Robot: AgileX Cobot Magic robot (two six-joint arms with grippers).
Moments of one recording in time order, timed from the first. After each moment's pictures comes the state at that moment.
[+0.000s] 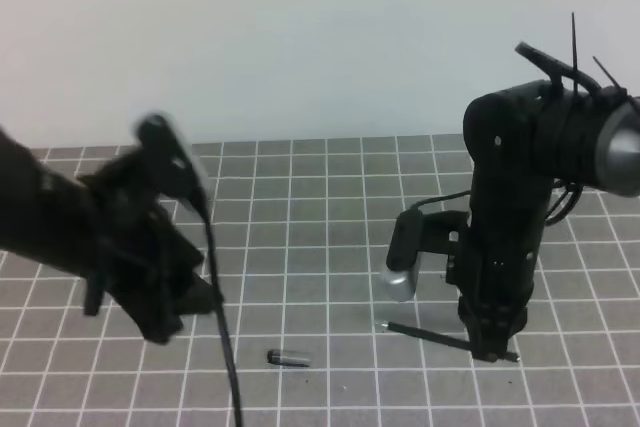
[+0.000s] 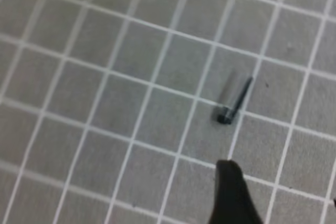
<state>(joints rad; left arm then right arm) -0.24 1.37 -1.00 -0.60 0.86 1.14 0.53 1.95 -1.51 0.12 1.22 -0.89</state>
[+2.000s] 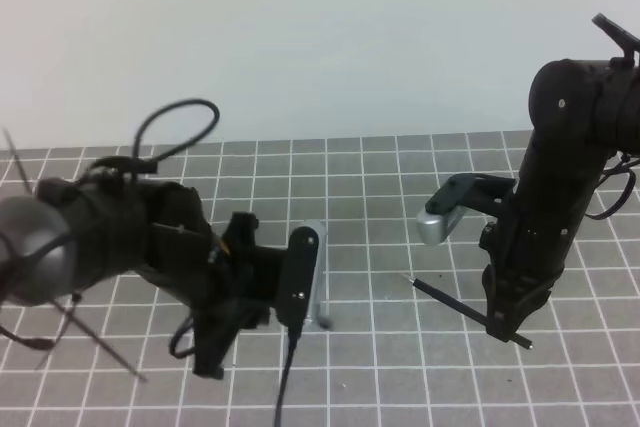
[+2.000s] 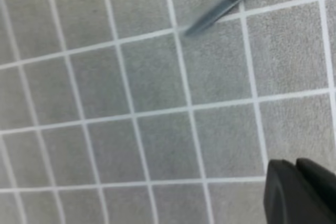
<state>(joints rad) -0.50 1.67 -1.01 -0.30 0.57 1.48 0.39 1.95 -1.53 0.25 1.25 -0.78</state>
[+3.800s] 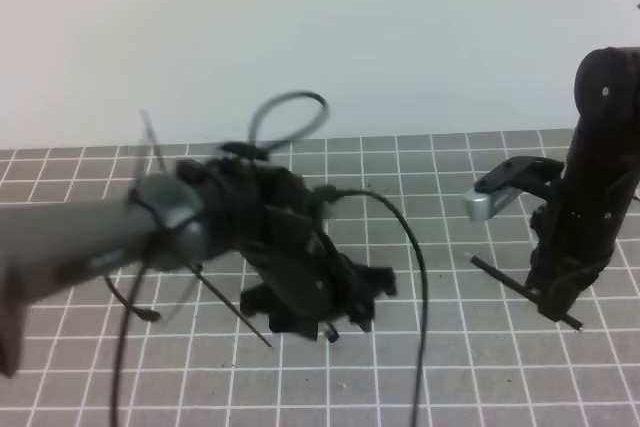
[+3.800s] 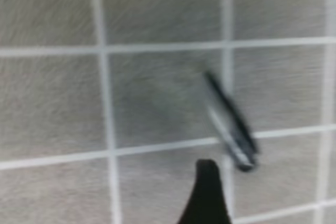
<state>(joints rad) -0.61 1.87 -1.27 -0.32 0.69 -0.42 0.29 1.95 -1.53 0.13 1.31 -0.63</state>
